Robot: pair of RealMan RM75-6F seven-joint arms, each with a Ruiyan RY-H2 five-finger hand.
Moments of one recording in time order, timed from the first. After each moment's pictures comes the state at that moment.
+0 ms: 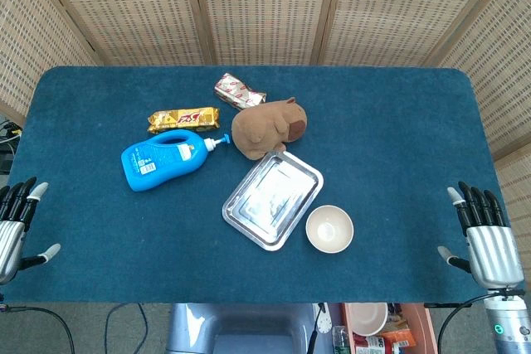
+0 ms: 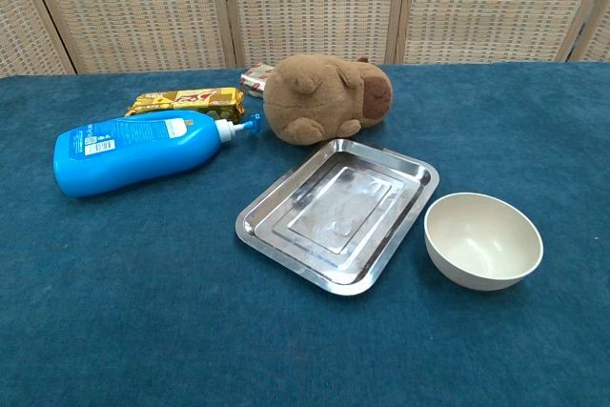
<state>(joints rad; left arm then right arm) -0.12 -1.04 0.01 -1.74 1.50 1.53 0.14 0.09 -1.15 0.07 -1.63 -1.55 1.54 -0.16</state>
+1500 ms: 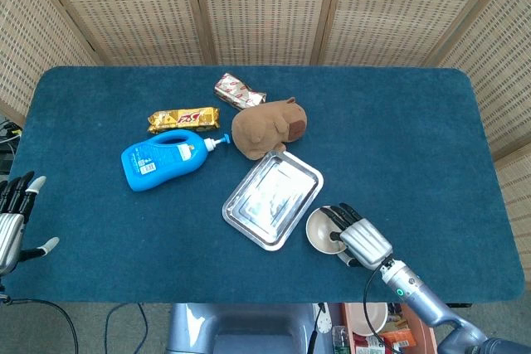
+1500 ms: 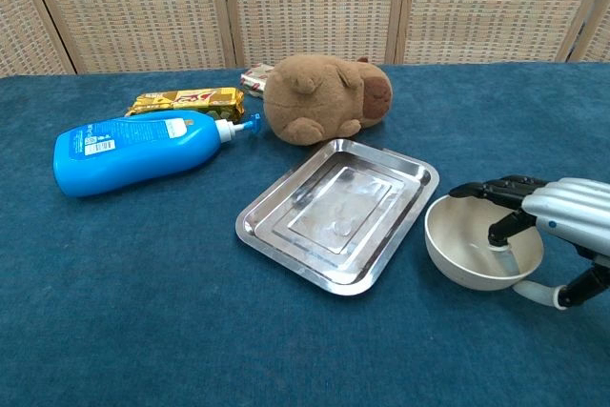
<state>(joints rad) -0.12 -1.05 -0.04 -1.72 1.45 1.47 0.15 0.45 -1.48 -0.03 -1.31 -1.74 1.10 0.02</state>
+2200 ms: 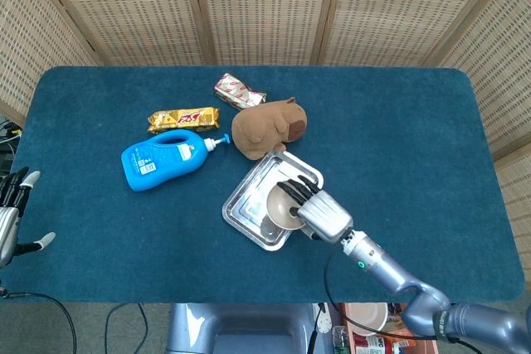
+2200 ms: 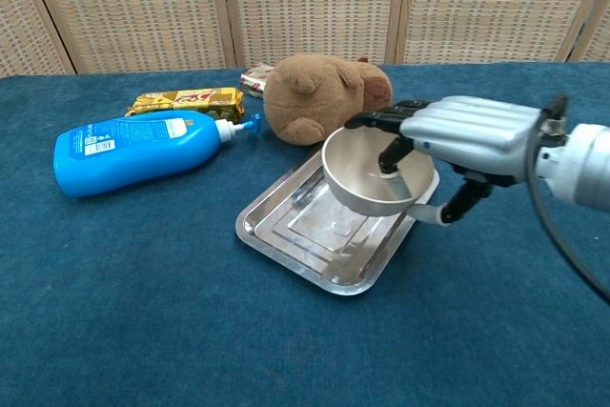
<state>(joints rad) -0.14 -1.04 -0.07 -1.71 1.38 1.41 0.11 0.67 -1.50 0.15 -1.47 -1.62 0.92 -0.24</state>
